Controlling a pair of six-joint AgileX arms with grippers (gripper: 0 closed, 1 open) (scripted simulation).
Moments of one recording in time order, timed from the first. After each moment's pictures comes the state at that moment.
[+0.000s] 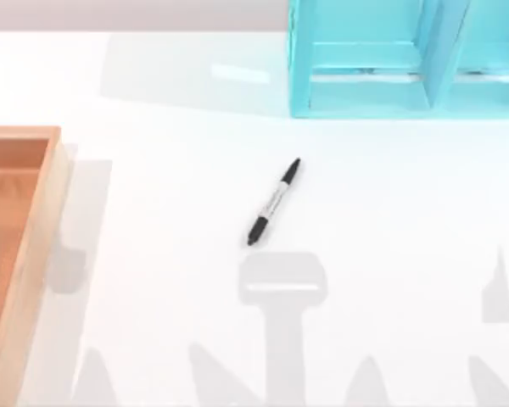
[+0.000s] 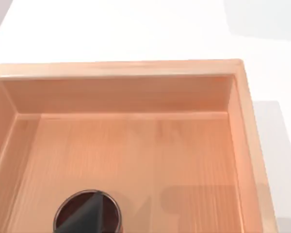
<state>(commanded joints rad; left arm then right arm) 0.07 0.54 0.49 -0.43 0.01 0.08 0.00 0.00 0.00 0.00 0.00 0.00</state>
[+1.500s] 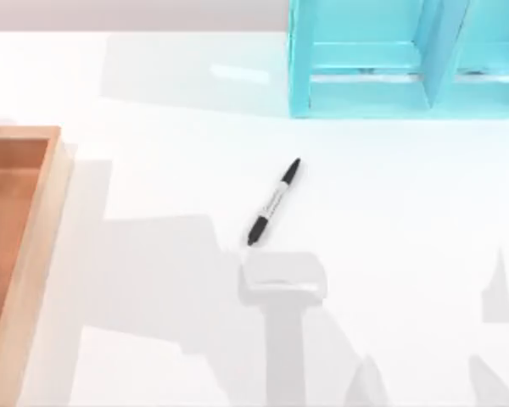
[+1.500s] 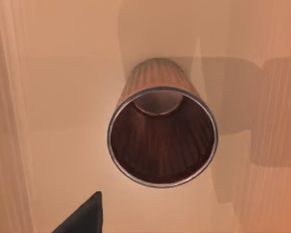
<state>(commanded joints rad) 0.21 1.78 1.45 -1.25 0.00 0.23 0.00 0.00 0.00 0.00 0.00 0.00</state>
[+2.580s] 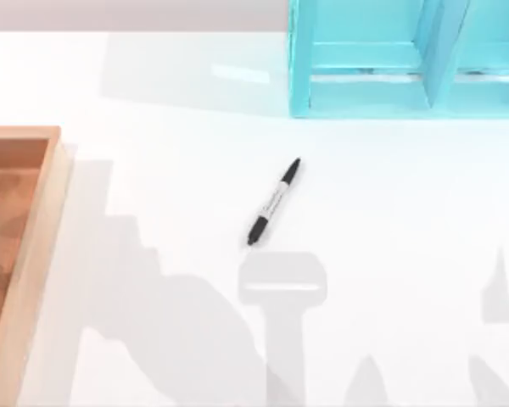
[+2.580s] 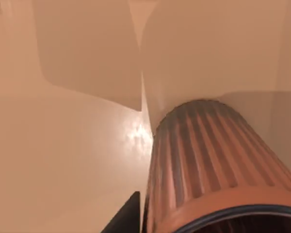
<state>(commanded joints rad) 0.22 1.84 1.21 -0.94 0.00 0.24 0.00 0.00 0.00 0.00 0.00 0.00</state>
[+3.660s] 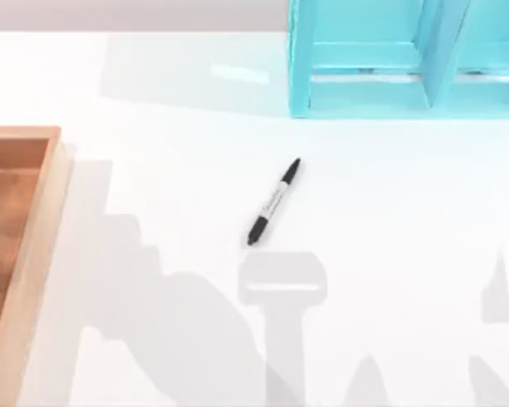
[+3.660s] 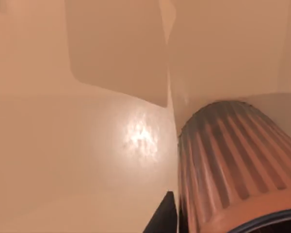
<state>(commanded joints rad) 0.21 1.84 1.22 -0.94 0.00 0.23 0.00 0.00 0.00 0.00 0.00 0.00</state>
